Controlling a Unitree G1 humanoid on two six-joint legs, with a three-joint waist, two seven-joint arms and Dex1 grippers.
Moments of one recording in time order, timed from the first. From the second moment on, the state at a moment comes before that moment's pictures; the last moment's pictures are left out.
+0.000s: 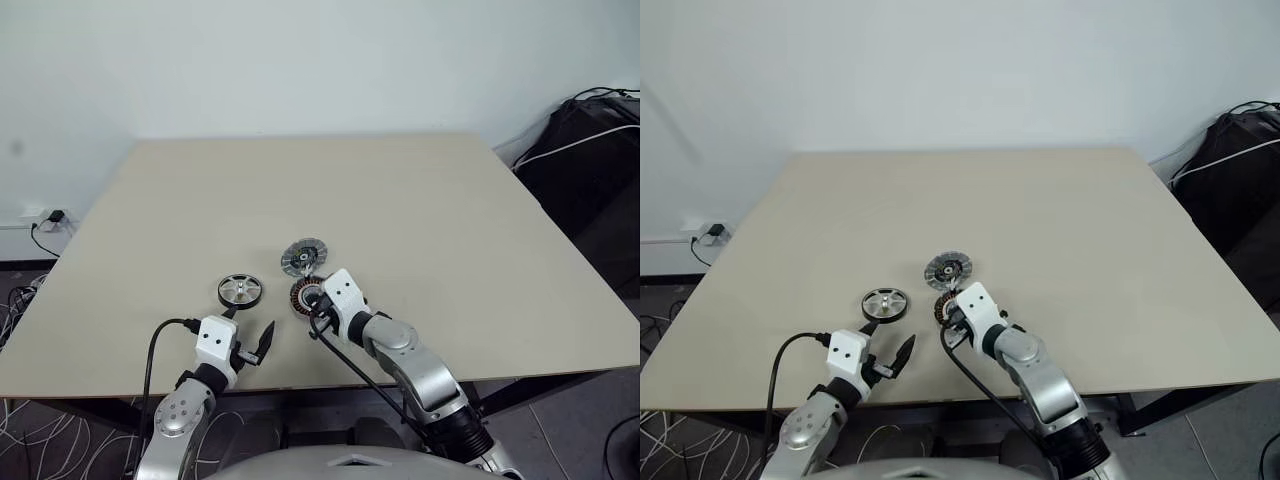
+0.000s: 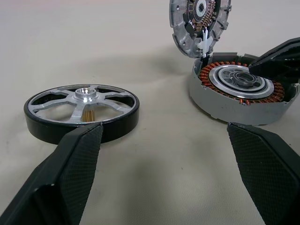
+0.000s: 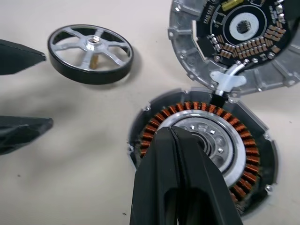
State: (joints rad) left arm 0.38 0.19 -0.11 -0.09 -0.09 -0.08 -0.35; right arm -0.06 -0.14 0.38 -0.14 0.01 0.56 0.40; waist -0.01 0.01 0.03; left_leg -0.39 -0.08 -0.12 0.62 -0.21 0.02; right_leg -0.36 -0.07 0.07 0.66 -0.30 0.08
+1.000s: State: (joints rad) left arm 0.38 0.19 -0.11 -0.09 -0.09 -0.08 -0.35; right arm -0.07 -0.14 0.38 -0.10 0.01 0.57 0.37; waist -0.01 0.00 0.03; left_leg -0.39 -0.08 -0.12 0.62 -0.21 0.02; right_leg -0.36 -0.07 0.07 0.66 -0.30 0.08
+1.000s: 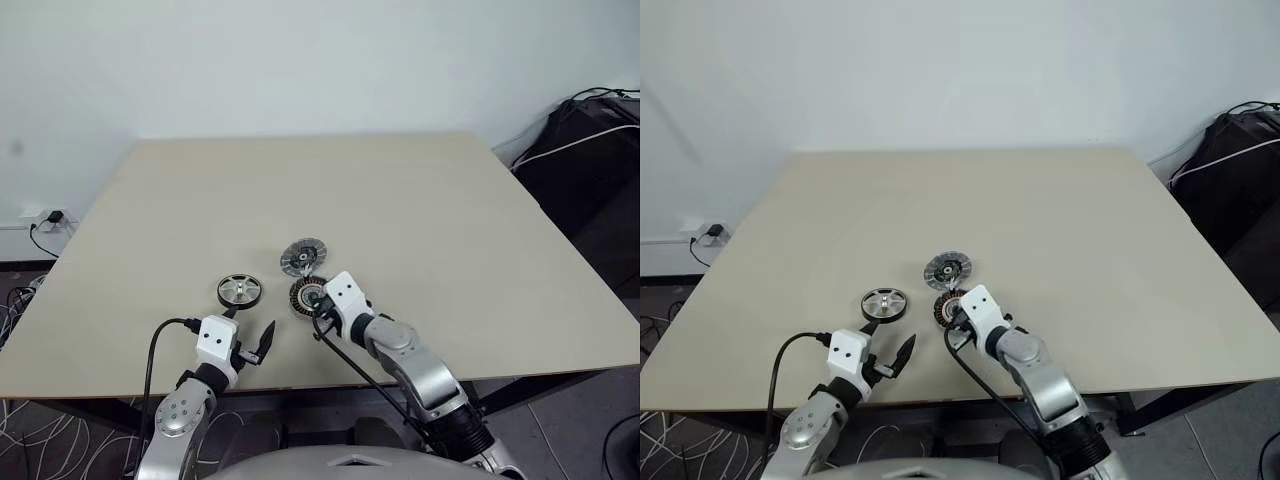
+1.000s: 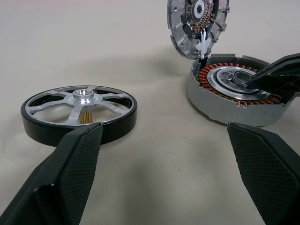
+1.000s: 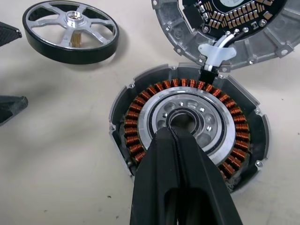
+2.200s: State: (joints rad) left arm 0.27 0.08 0.08 -0.13 -0.31 0.26 -0.20; right arm 0.03 -0.14 0.28 -0.20 0.05 0.46 0.33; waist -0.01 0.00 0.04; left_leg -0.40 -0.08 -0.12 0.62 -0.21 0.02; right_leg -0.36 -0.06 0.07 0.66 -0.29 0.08
